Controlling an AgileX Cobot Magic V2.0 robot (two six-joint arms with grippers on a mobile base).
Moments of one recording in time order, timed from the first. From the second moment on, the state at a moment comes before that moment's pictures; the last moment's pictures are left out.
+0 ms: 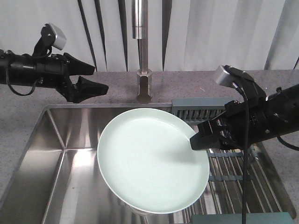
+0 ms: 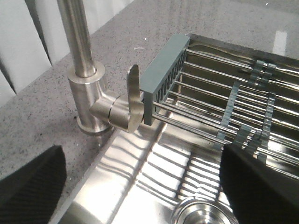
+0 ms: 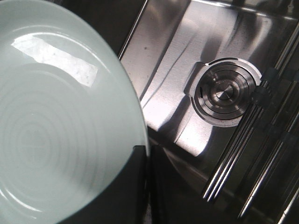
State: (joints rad) left arm -0.03 1.82 -1.42 -1.27 1.00 1.66; right arm 0.20 1.36 -1.06 0.77 1.02 -0.48
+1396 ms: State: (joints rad) left arm -0.23 2.20 -1.82 -1.26 1.11 1.71; right arm 0.20 1.36 -1.06 0.77 1.02 -0.48
